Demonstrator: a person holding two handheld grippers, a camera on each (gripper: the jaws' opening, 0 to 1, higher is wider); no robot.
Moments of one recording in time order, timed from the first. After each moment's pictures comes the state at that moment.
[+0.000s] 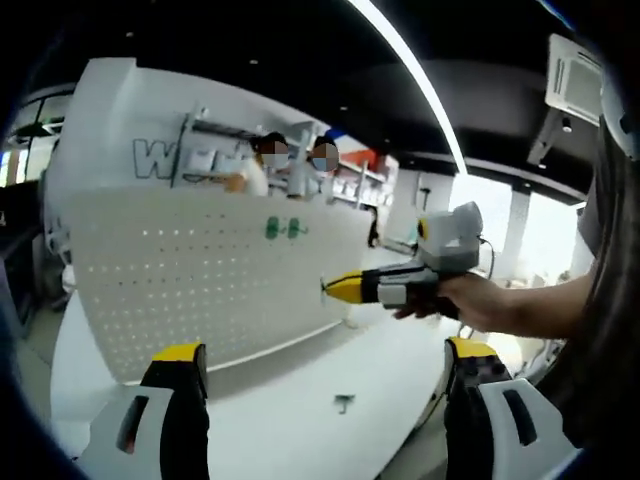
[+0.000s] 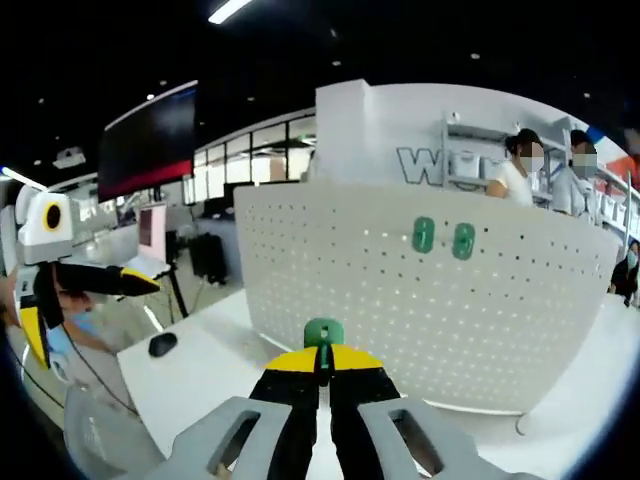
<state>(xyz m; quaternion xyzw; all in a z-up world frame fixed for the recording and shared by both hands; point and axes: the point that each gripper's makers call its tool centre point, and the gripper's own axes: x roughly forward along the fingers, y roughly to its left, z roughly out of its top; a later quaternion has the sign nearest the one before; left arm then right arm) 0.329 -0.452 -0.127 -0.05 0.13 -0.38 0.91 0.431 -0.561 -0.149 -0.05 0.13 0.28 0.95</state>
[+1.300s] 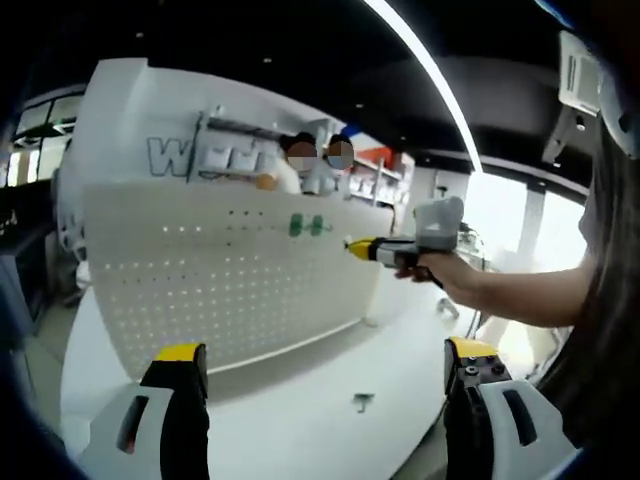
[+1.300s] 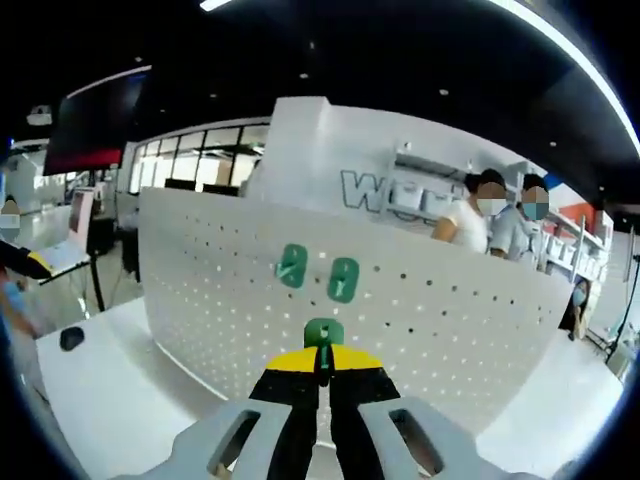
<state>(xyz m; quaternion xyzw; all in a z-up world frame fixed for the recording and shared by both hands) 0.347 -0.436 -0.133 -0.05 0.14 -0.35 0.93 0.523 -0.650 -0.127 -0.12 0.08 0.15 0.98</state>
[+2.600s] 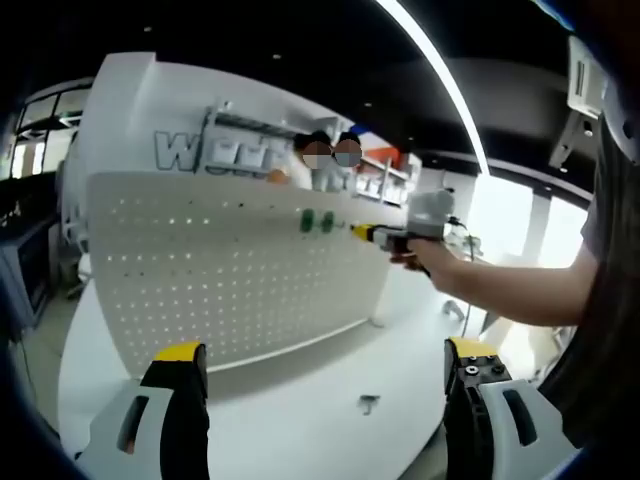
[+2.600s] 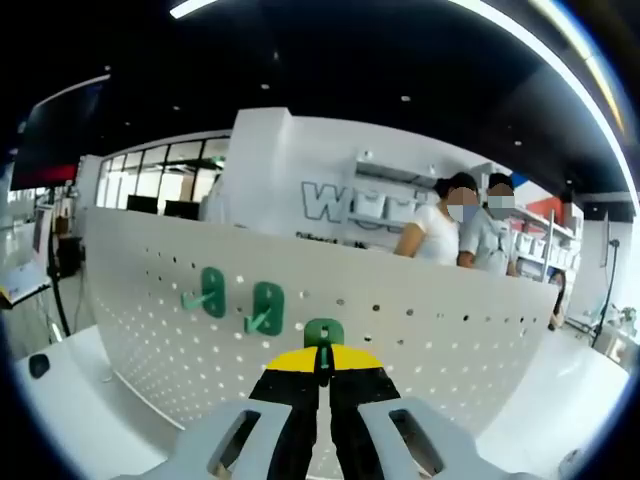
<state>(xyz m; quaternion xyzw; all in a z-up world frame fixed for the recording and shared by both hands) 0.363 -0.438 -0.141 -0.06 0.15 -0.34 0.93 0.577 -0.691 -0.109 -0.09 0.04 0.07 0.99</state>
